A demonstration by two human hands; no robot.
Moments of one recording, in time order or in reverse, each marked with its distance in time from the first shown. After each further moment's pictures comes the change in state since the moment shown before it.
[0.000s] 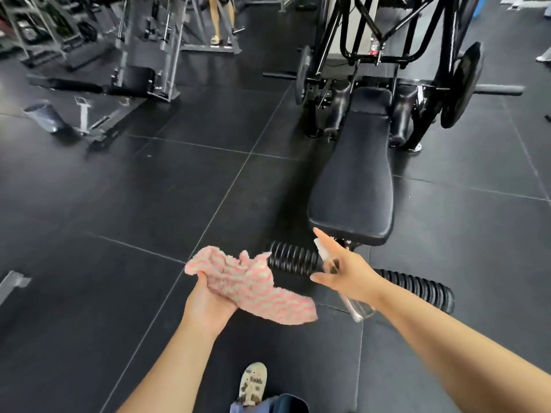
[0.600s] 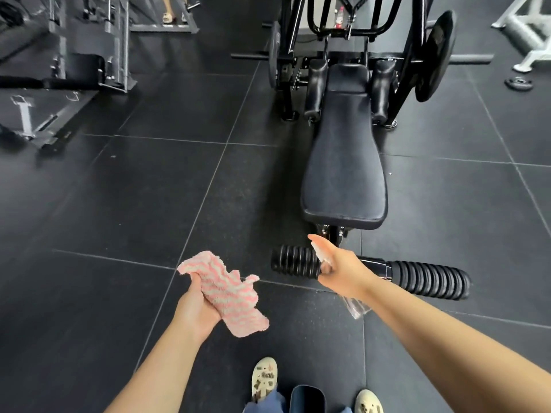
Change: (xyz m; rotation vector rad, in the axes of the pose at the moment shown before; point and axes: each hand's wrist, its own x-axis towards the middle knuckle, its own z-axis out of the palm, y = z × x) left_hand 0.057 0.056 -0.027 0.292 -0.035 -0.149; right_hand 0.048 -0.011 0.036 -0.141 0.076 0.187
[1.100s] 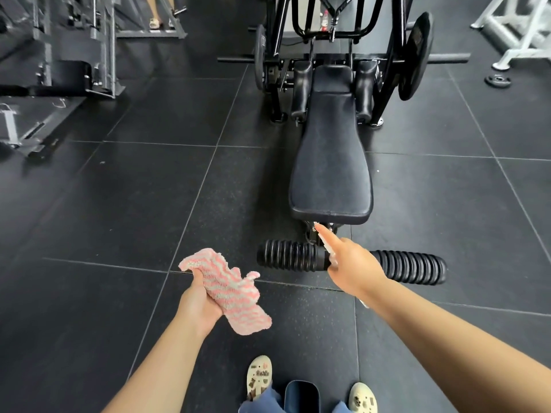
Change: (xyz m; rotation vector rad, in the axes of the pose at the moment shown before) left_hand -0.022 -0.019 0.029 0.027 0.024 -0.004; right_hand -0.030 0.025 -0.012 -0.303 0.195 -0.018
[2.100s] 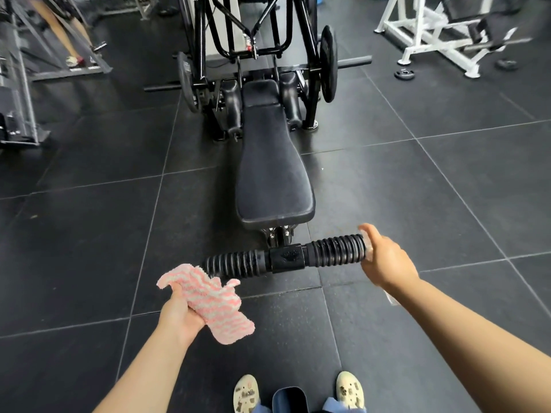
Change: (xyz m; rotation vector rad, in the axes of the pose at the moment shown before) left_hand 0.001 -0.038 0.052 0.104 -0.095 0.013; right_hand -0.081 0.137 -0.031 0.095 0.315 0.426
